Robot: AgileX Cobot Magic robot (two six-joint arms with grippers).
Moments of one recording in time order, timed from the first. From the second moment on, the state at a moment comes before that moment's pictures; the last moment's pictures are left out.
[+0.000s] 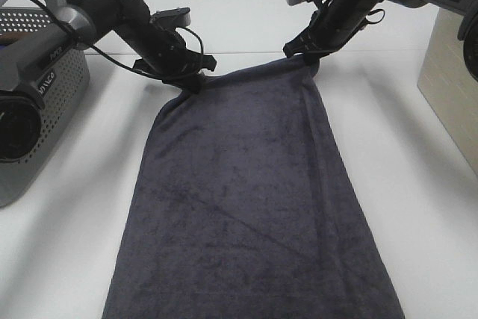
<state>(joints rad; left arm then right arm) -0.26 2.88 -2.74 -0.38 1.08 0.13 0.19 2.57 -2.26 0.09 0.76 -0.38</state>
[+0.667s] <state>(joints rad) -0.26 2.86 -2.75 -0.29 0.85 0.15 0.19 2.57 -2.30 0.06 0.66 -0.40</state>
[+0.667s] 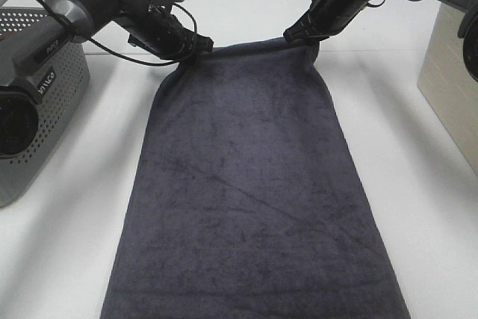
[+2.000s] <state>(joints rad) -0.27 2.86 -2.75 -0.26 0.55 0.31 0.19 2.62 -2.30 0.08 0.36 -0.40</state>
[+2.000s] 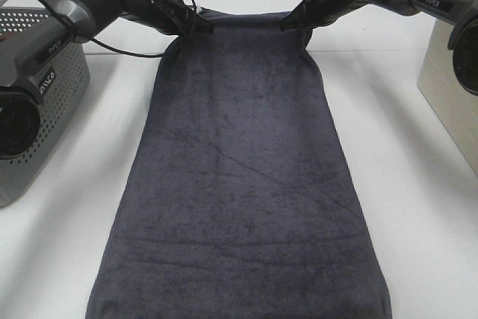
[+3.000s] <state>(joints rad) -0.27 2.94 -2.74 -0.21 0.27 0.31 0.14 2.69 -2.30 0.19 0.25 -0.40</state>
